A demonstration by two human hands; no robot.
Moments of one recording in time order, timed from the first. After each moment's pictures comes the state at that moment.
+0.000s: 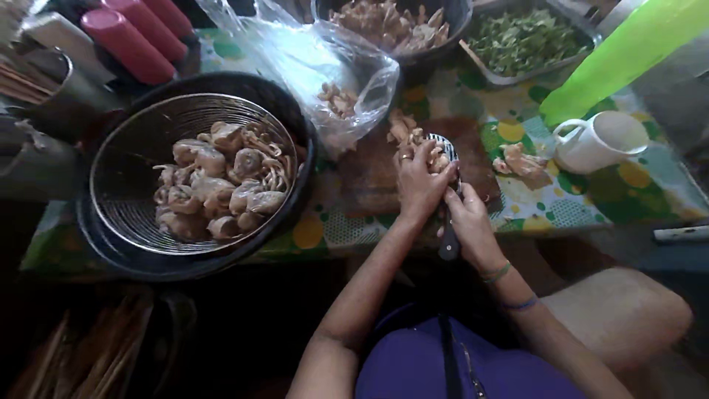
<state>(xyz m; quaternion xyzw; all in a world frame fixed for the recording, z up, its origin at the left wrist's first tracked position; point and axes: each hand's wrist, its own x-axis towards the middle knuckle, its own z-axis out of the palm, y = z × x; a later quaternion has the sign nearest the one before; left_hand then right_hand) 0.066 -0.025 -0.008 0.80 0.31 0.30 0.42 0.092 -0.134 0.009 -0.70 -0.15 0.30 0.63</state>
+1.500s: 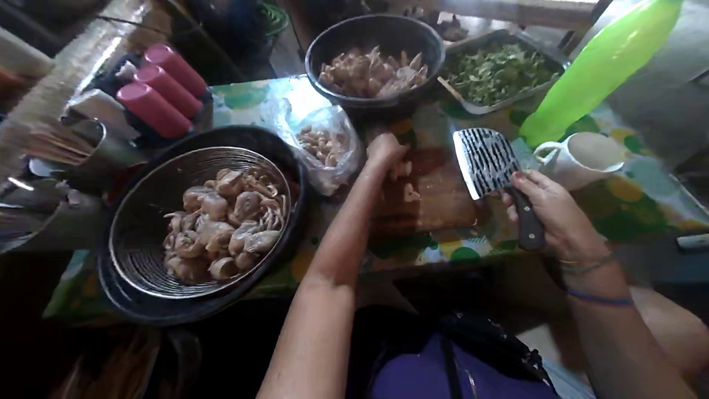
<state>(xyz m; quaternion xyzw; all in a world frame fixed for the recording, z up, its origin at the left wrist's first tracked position) 0.153 0.099 0.050 0.87 0.40 -0.04 0.28 0.212 -0.193 0.051 -0.69 -0.08 0.30 0.65</state>
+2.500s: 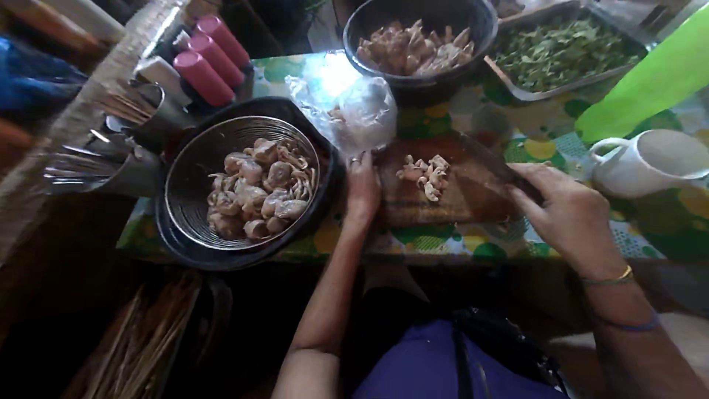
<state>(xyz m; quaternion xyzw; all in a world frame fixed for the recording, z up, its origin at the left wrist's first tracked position) 0.000 0.061 0.011 0.87 0.39 0.23 0.17 0.188 -0.180 0.040 -0.81 -0.50 -0.08 0.29</state>
